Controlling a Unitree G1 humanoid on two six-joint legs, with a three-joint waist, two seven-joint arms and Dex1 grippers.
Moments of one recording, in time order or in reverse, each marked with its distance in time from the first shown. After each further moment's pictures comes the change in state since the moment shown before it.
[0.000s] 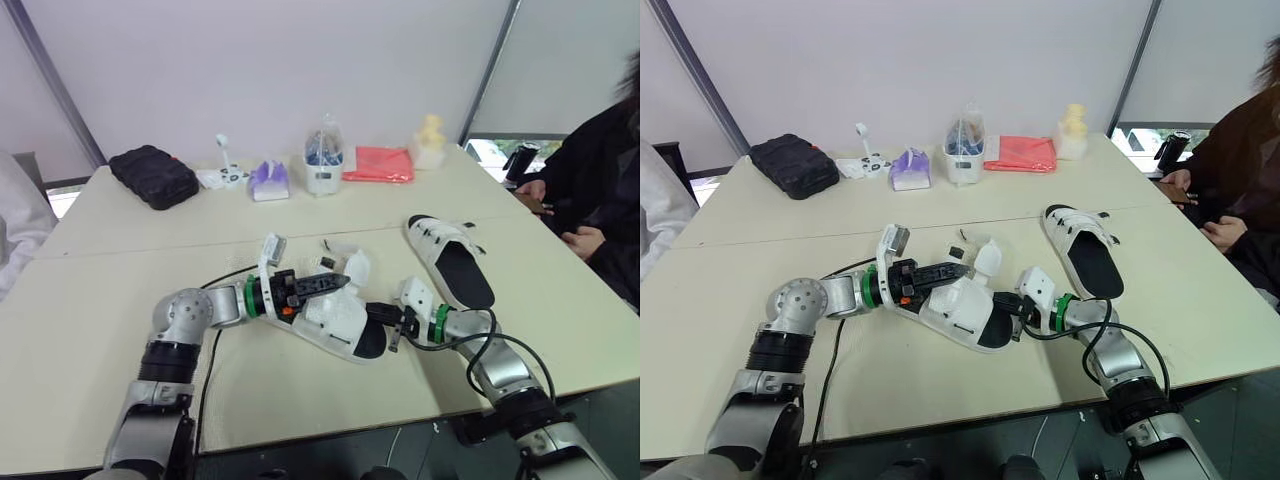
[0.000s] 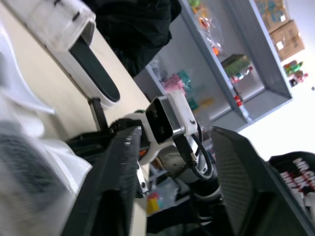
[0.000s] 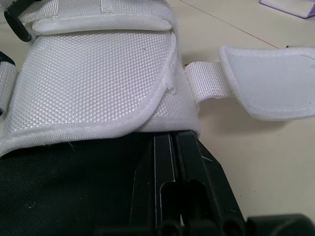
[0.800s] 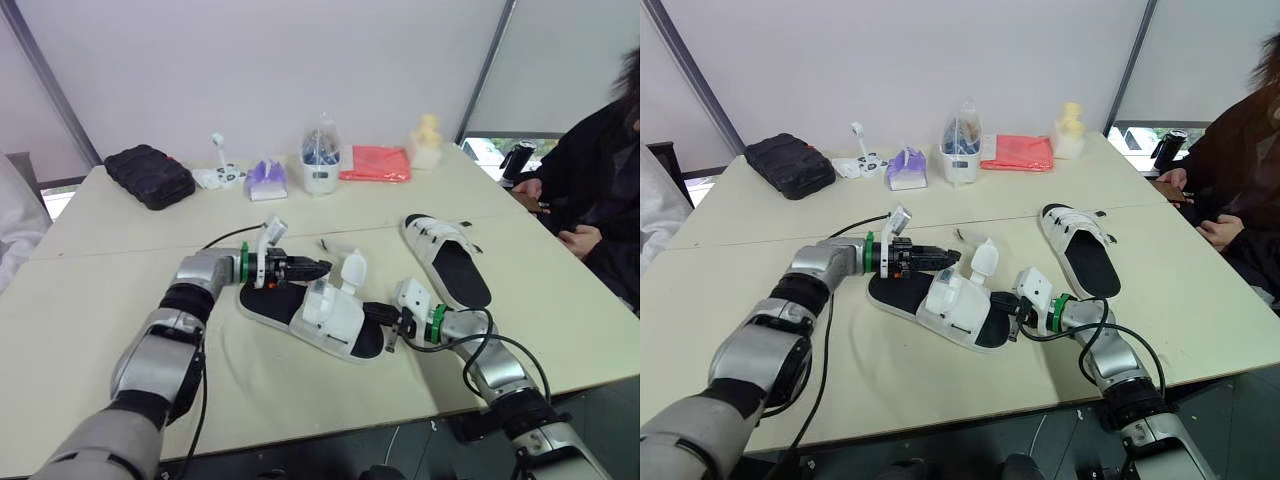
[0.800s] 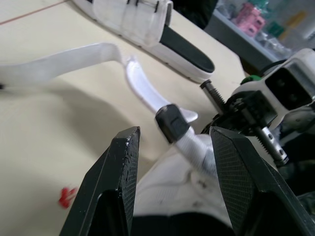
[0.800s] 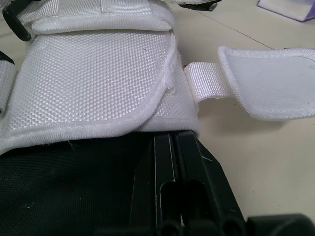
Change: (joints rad) left arm -0.392 0.017 -0.188 0.795 0.611 -0.651 -0.479; right arm 0.001 0.021 -0.002 0.005 -0.017 -0.021 -0.009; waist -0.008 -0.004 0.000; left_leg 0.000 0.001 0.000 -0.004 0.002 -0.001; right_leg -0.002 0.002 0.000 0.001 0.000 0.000
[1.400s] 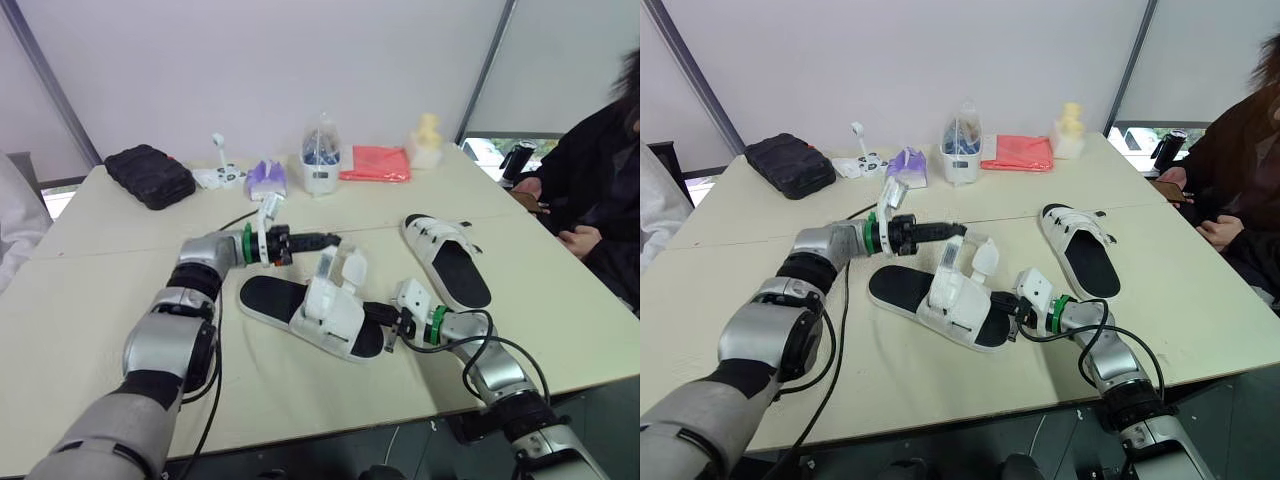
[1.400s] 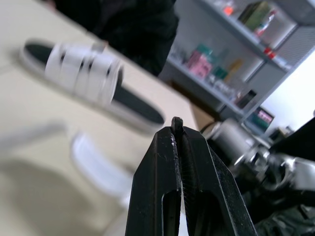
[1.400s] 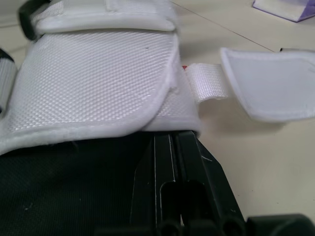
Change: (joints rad) left arm -0.135 -0.038 0.173 0.071 -0.015 0.044 -0.114; right arm 0.008 0.005 -0.001 -0.006 0.000 0.000 -0.025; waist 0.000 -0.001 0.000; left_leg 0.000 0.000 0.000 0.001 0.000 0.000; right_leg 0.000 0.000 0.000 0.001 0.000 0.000
